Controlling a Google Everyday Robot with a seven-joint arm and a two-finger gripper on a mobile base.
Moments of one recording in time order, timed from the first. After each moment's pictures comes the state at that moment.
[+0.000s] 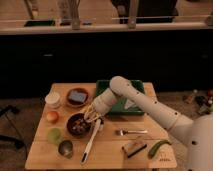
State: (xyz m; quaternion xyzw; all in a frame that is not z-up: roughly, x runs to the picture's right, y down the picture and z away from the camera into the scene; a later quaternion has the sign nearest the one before) arm -0.087 0.152 0.766 -0.27 -0.50 -0.20 0.80
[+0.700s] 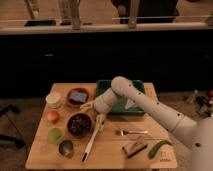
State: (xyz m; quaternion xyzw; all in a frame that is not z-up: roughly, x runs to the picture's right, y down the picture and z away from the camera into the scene) arm -0.085 0.145 0.763 -0.26 -0.50 -0.20 0.80
